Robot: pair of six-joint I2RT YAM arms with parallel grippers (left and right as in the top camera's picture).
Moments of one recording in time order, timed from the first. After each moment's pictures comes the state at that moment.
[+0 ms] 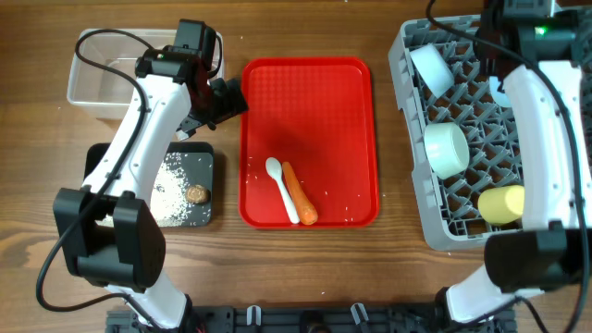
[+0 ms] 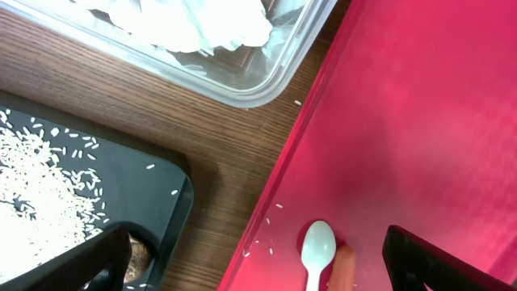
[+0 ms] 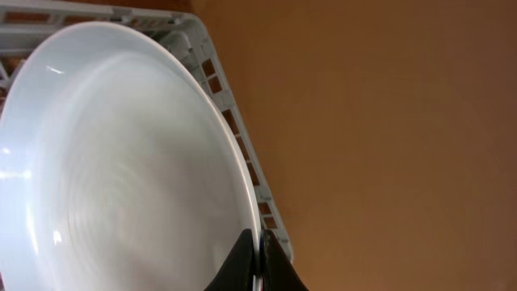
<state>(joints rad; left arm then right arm) -0.18 1.84 1.57 -1.09 0.01 -0.59 0.02 1.80 1.90 -1.03 1.01 -0.21</state>
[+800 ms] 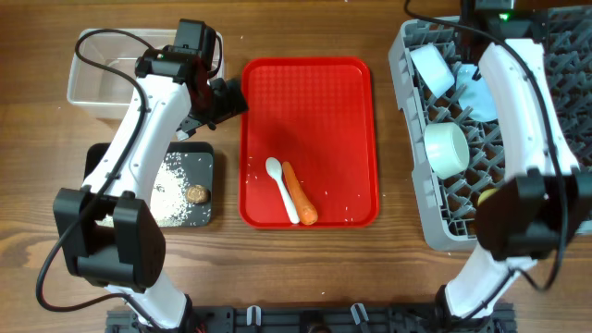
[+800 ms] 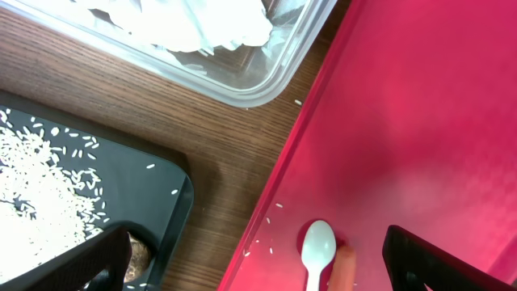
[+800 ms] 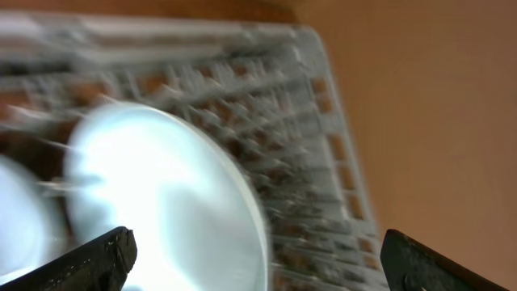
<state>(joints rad) -0.18 1.84 1.57 -1.09 0.01 -0.59 0.03 1.92 1.90 -0.92 0.68 -0.13</state>
